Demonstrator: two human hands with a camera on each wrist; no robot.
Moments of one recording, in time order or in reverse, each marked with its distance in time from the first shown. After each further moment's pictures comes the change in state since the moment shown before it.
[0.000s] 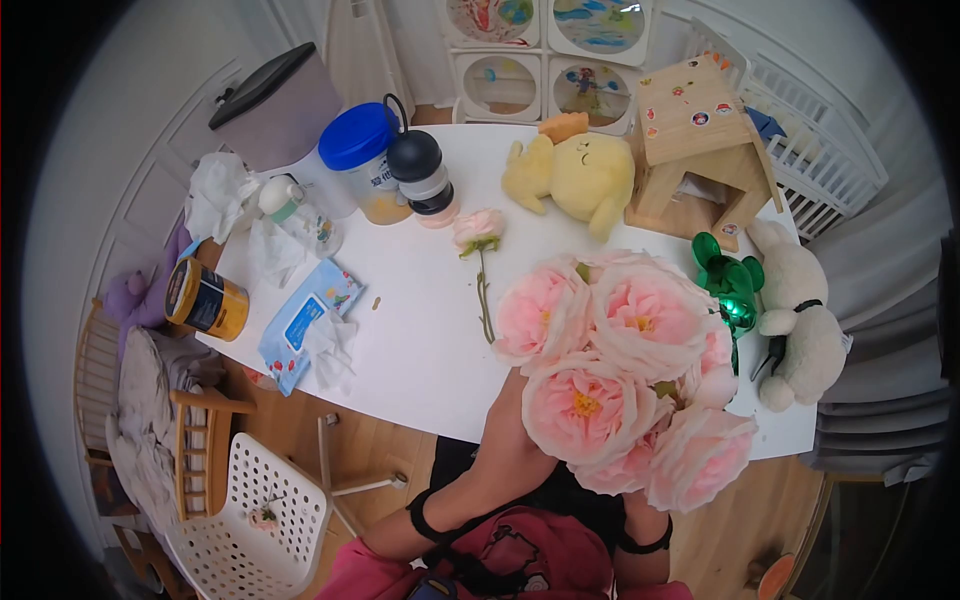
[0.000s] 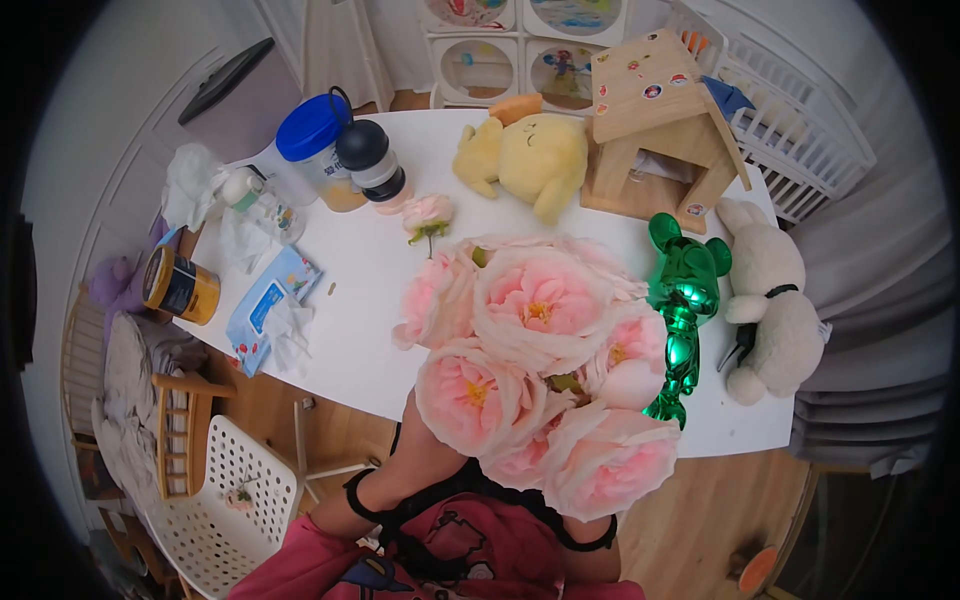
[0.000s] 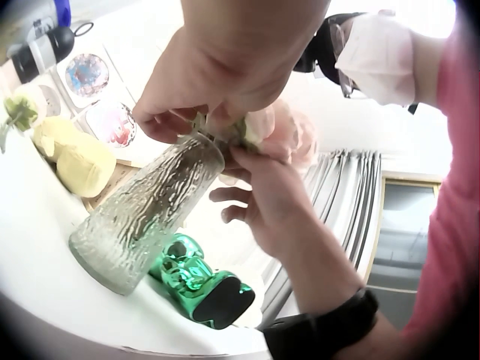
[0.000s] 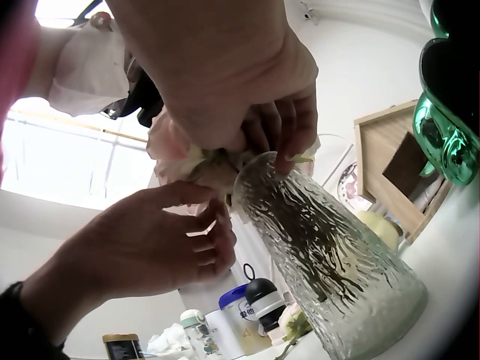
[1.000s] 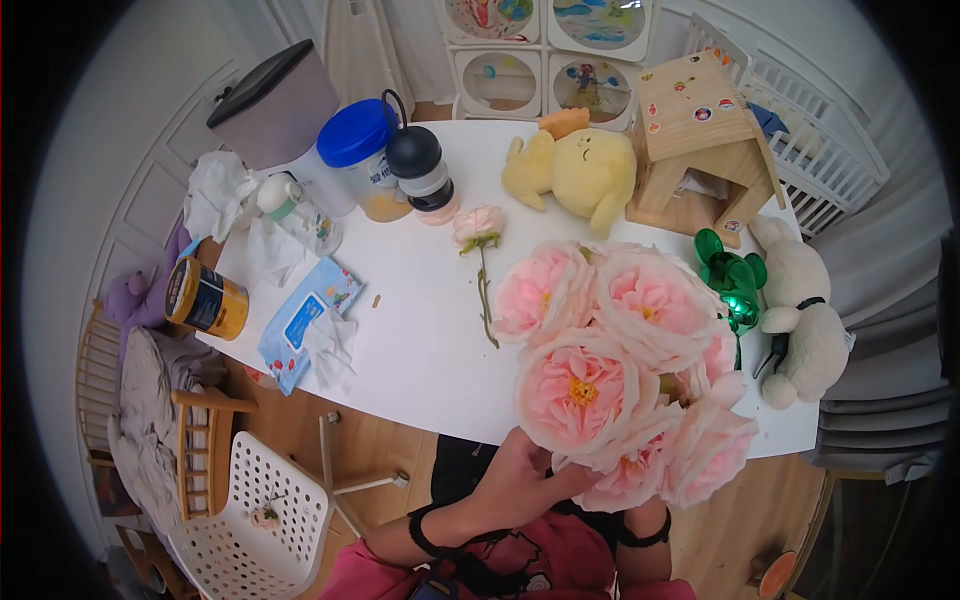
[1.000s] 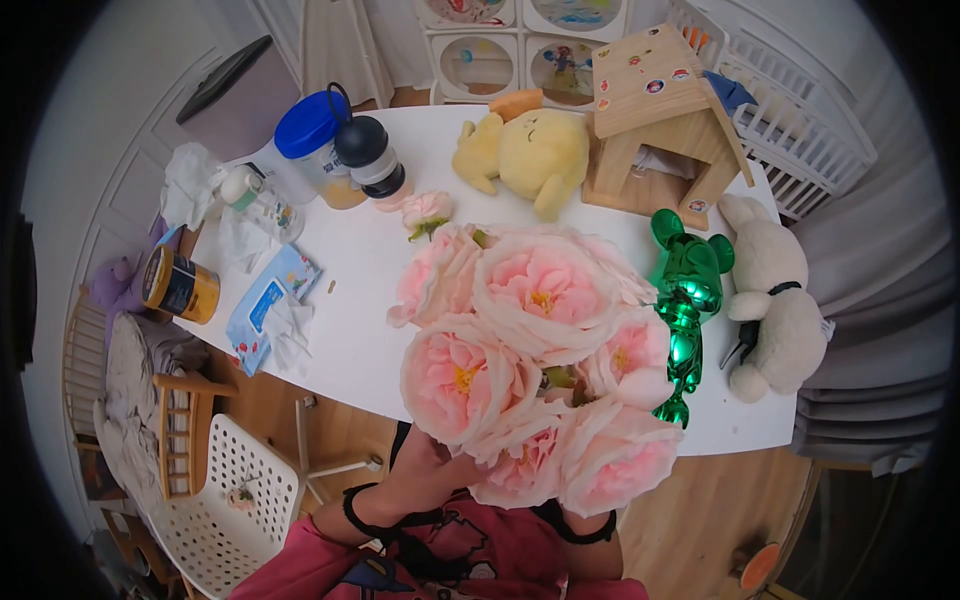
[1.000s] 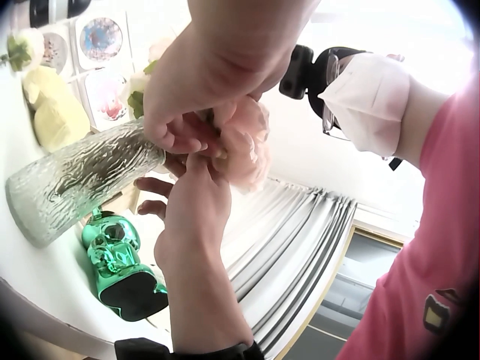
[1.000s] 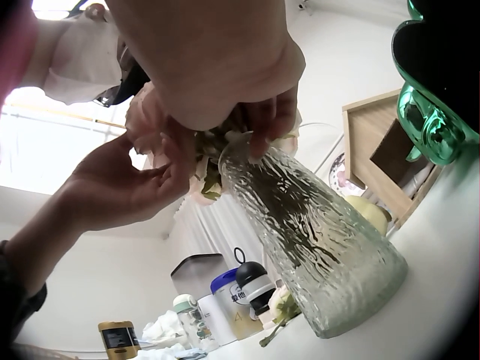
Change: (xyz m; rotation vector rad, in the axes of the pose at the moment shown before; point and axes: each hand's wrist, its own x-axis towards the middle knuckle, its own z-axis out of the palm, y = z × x) left_hand -0.027 0.019 0.002 -0.700 -0.170 -0.166; right_hand -0.035 0.003 -0.001 -0.145 -0.049 0.036
